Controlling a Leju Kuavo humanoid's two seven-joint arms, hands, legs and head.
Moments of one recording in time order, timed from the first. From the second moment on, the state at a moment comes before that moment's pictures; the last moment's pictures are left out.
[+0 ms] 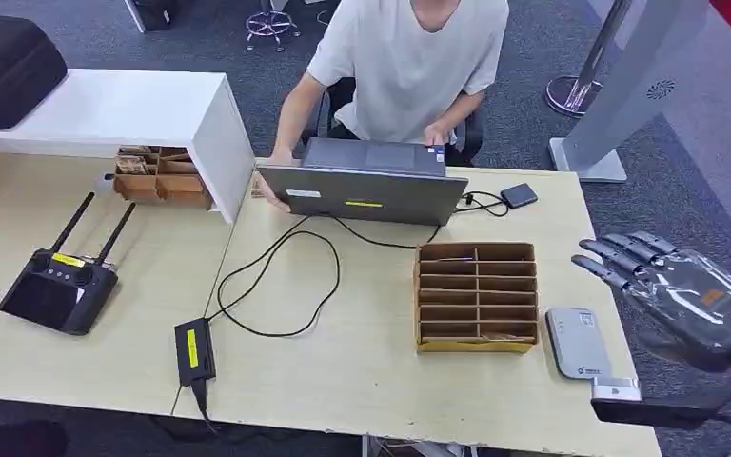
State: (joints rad) left arm -0.08 -0.27 1.16 -0.21 -1.06 -0.06 -0.12; right arm -0.63 -1.28 0.75 -2.04 0.68 0.20 0.11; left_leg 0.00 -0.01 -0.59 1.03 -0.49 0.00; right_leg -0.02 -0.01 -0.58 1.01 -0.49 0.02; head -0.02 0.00
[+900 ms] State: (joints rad) left arm -0.09 -0.27 1.16 -0.21 -1.09 -0.05 -0.11; right arm 0.13 -0.87 0.34 -1.95 1.13 -0.12 0.04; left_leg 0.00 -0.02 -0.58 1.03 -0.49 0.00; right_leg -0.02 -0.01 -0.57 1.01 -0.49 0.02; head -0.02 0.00
